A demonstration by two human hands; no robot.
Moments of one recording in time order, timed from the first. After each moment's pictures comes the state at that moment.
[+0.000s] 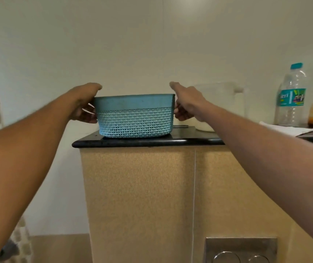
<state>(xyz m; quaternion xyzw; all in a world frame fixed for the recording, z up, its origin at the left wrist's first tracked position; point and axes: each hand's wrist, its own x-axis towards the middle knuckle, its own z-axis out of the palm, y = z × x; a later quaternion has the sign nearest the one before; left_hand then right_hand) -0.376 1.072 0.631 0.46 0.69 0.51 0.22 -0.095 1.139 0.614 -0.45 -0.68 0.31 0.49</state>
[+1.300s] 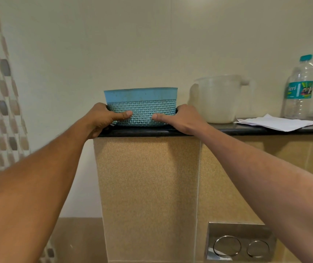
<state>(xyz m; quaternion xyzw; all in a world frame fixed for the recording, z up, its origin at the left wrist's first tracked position) -0.367 1.058 0.562 0.57 0.54 0.55 0.27 -0.114 1.131 0.549 -0.44 -0.80 0.09 0.41</state>
